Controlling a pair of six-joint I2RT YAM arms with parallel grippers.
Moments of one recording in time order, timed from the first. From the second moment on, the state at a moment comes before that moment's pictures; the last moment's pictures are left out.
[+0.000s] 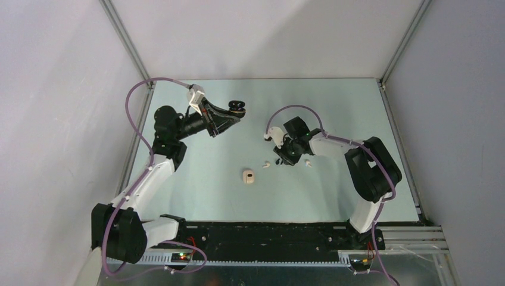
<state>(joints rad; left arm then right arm) -0.21 1.17 0.81 0.51 0.93 -0.42 0.56 1.78 1.07 -0.36 -0.24 -0.47</state>
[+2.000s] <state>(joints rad) -0.33 1.24 0.76 0.55 0.64 -0.36 0.68 1.25 1.17 -0.17 0.15 -0.97</state>
